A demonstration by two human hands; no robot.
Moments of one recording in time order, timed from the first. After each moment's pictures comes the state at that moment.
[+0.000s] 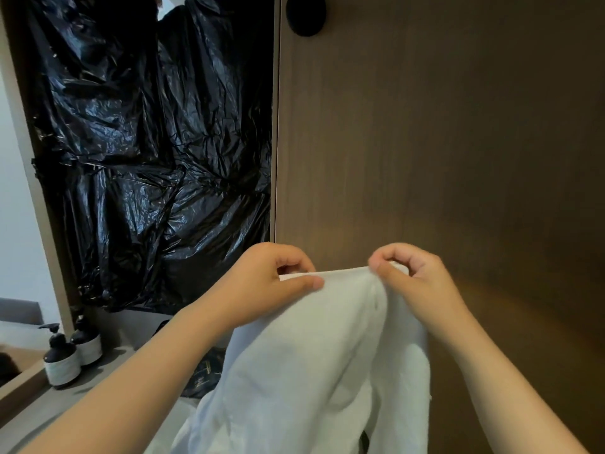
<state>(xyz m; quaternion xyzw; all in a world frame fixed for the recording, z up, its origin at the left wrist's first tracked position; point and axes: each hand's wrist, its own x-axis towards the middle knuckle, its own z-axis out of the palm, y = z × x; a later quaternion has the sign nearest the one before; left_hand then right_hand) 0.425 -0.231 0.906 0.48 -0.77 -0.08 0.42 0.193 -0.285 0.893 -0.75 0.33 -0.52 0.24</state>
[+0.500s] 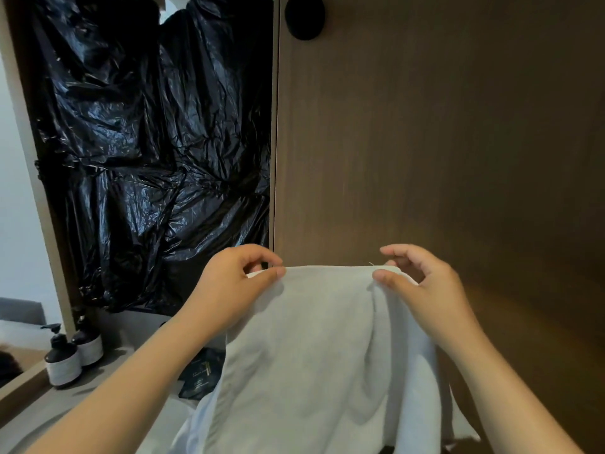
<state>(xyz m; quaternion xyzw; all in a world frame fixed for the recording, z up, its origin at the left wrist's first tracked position) 0.446 -0.232 0.891 0.57 -0.65 -0.06 0.50 0.178 -0.294 0.883 -0.73 0.39 -0.53 0.18</state>
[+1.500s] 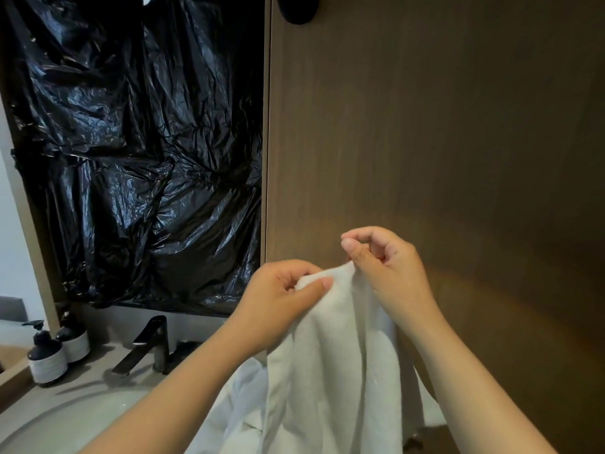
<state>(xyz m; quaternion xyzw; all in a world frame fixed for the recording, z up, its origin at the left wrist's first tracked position) 0.394 -0.236 0.870 0.43 -0.69 -0.21 0.55 0.222 -0.279 0.896 -0.71 0.31 -0.58 0.26</state>
